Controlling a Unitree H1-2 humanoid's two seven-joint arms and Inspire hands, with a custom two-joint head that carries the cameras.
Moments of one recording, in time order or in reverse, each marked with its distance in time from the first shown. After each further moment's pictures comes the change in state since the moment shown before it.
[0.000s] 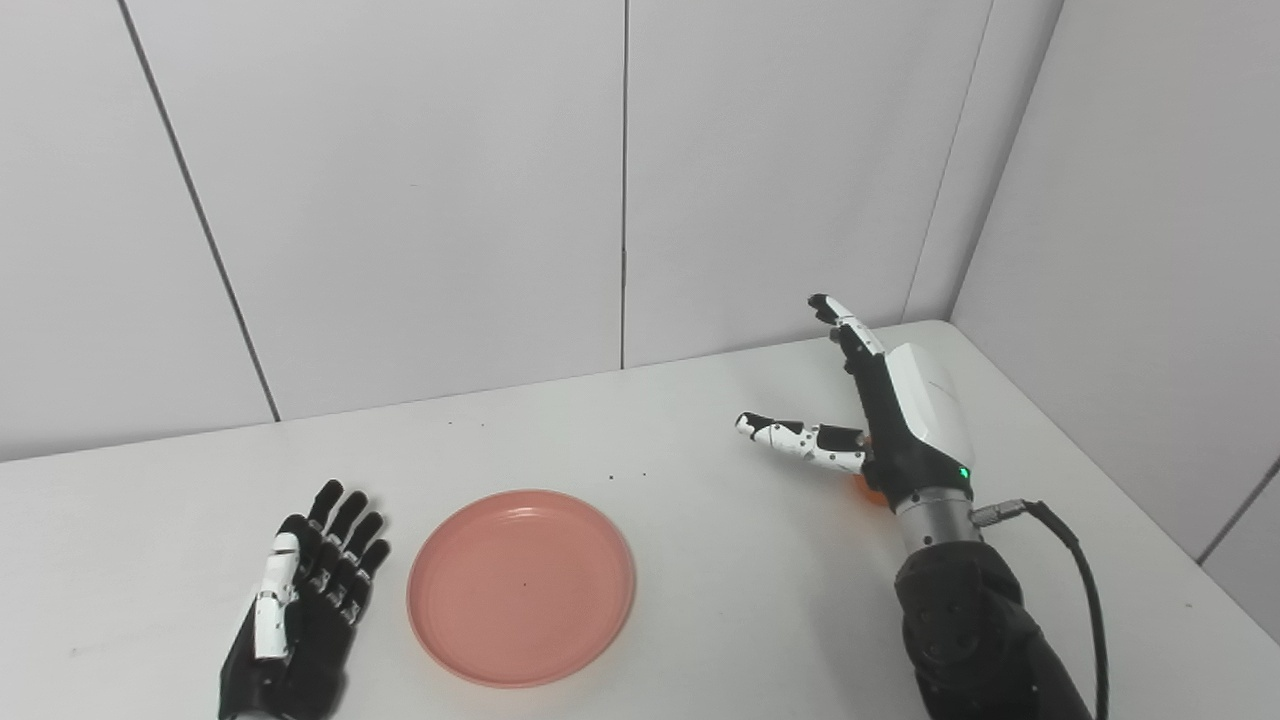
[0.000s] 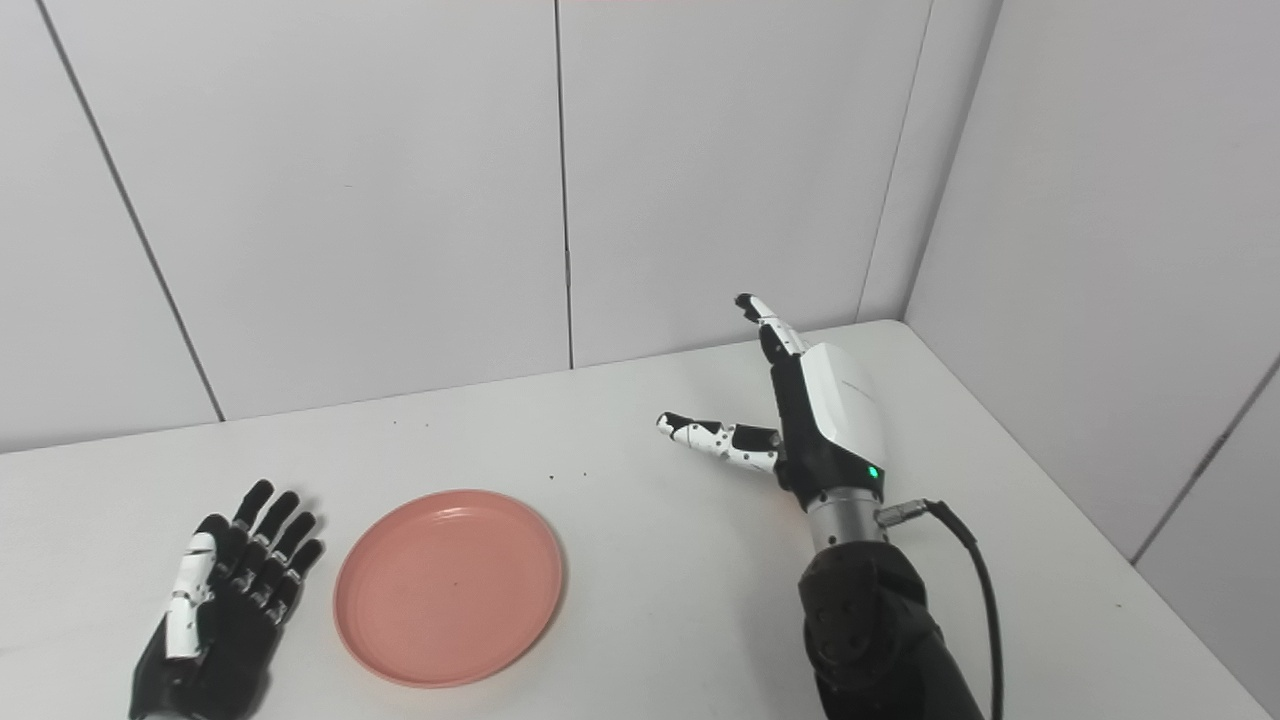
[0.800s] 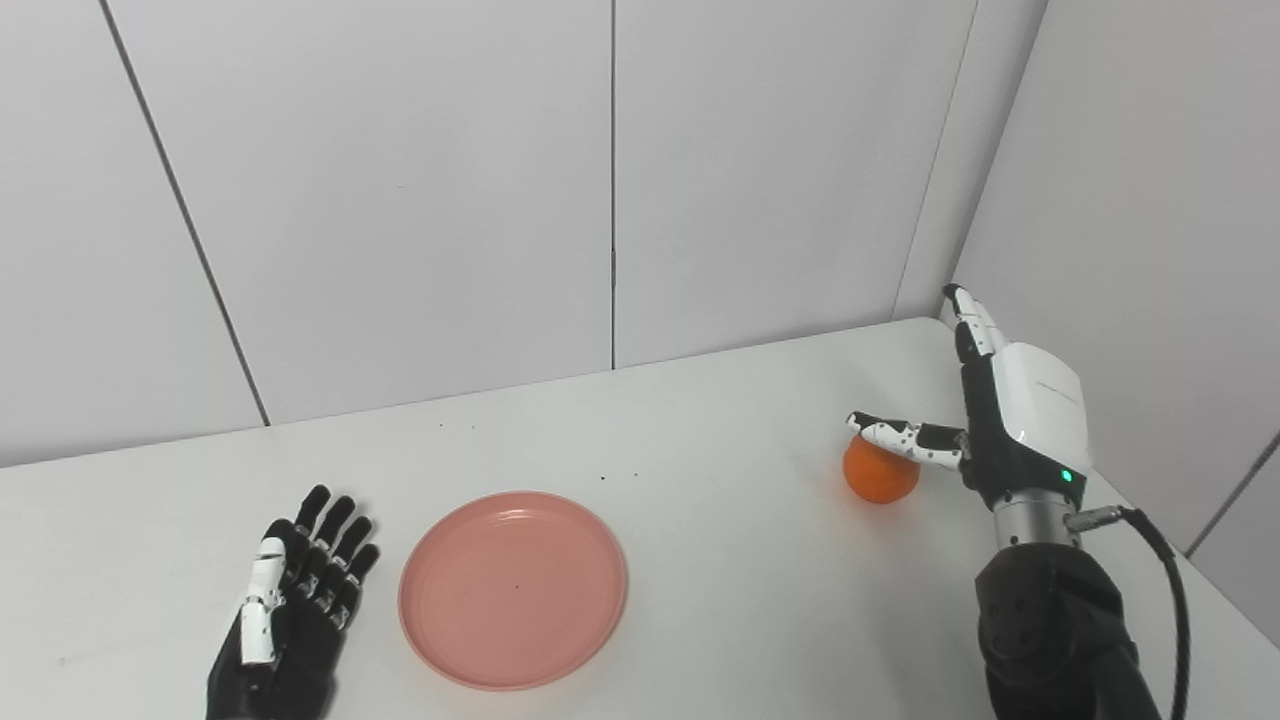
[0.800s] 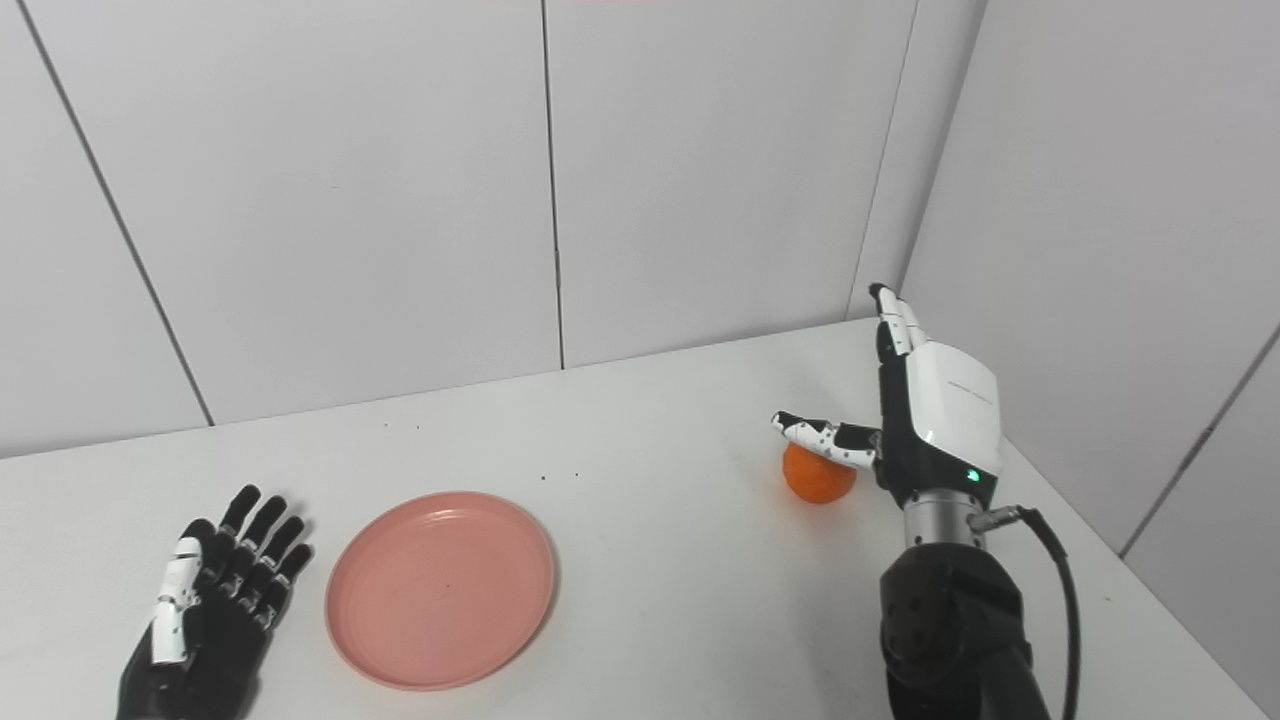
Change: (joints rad) left arm 0.000 0.004 0.006 -0.008 -0.017 0.021 0.008; right arm 0.054 -0.013 -0.178 -0.021 -0.196 0.038 0.102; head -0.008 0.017
